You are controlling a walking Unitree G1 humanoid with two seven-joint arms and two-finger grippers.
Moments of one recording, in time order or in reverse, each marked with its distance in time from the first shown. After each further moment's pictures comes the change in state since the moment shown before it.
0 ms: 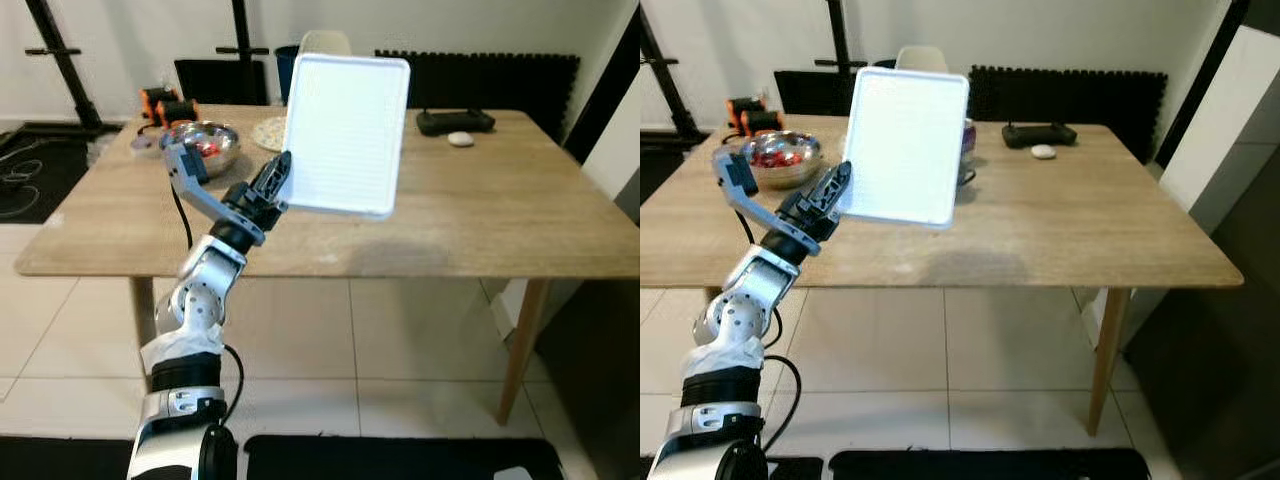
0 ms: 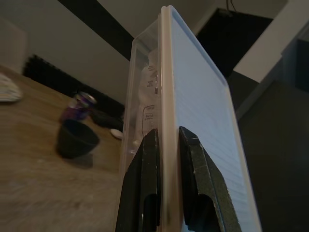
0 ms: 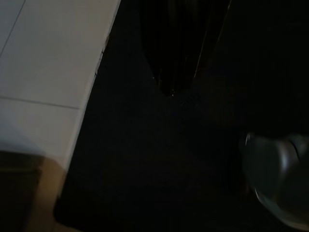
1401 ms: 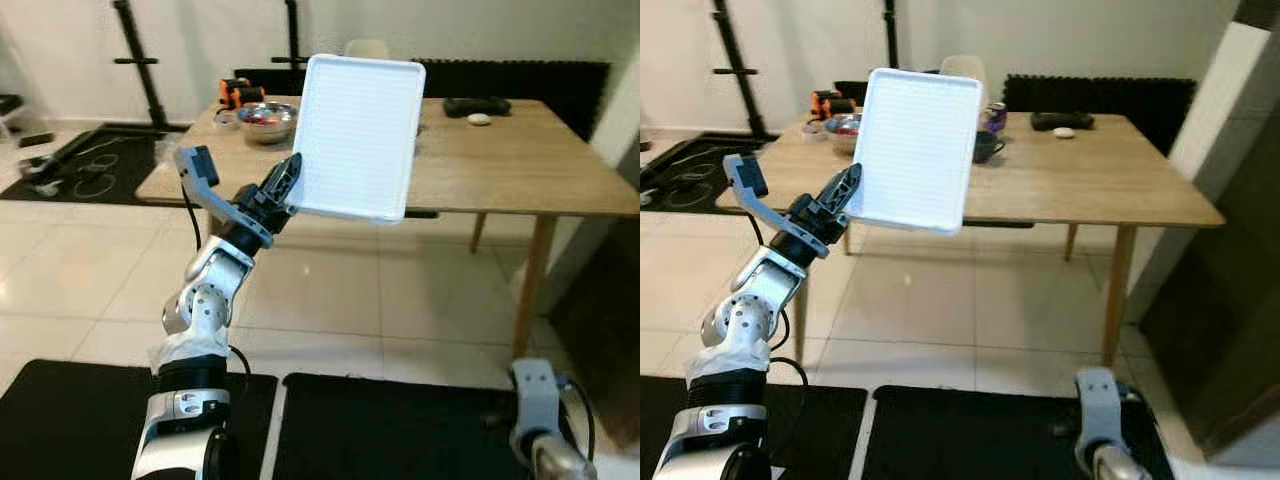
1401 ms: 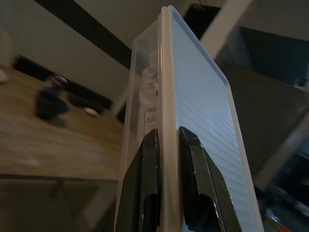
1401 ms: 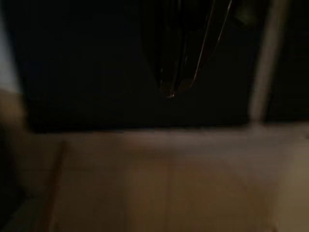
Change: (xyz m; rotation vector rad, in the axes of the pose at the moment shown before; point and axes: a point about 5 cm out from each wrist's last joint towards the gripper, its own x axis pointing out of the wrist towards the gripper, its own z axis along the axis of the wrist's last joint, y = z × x) left arm 0.003 -0.007 -0.008 -0.002 0.027 -0.048; right arm -0.021 -0.045 0.155 0.456 -0.703 0.178
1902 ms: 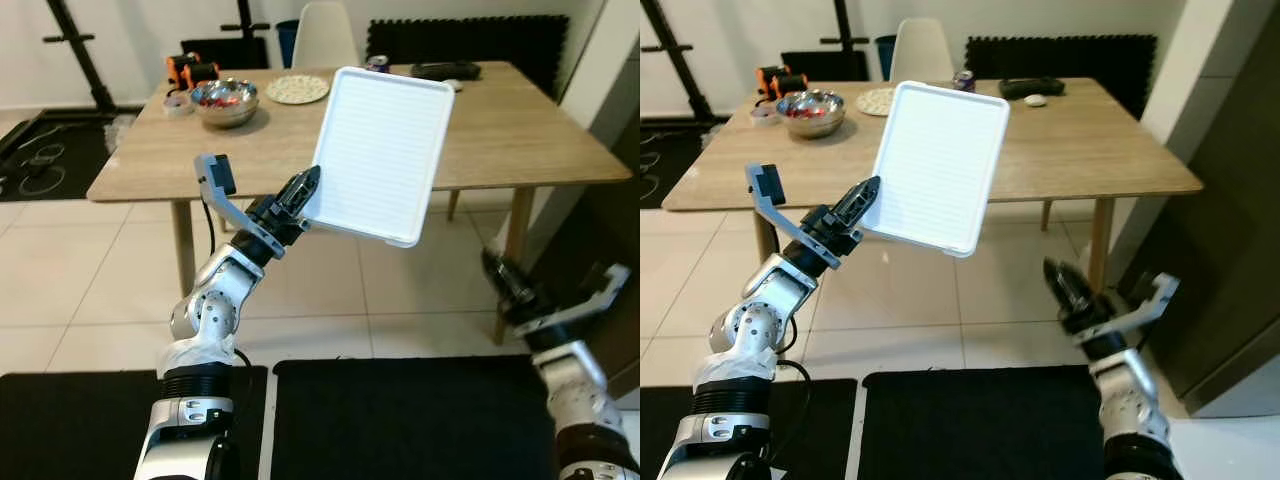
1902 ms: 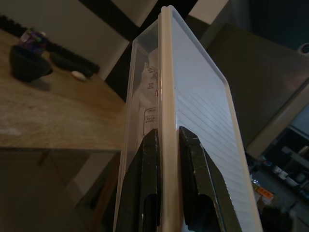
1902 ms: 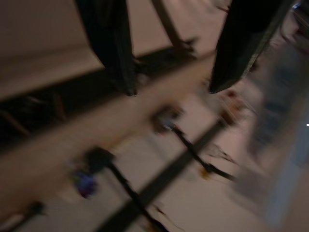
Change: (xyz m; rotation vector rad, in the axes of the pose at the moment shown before) left arm -0.005 -0.005 -0.018 -0.018 0.073 -0.069; right arm -0.013 0.042 0.151 0.423 -0.729 0.675
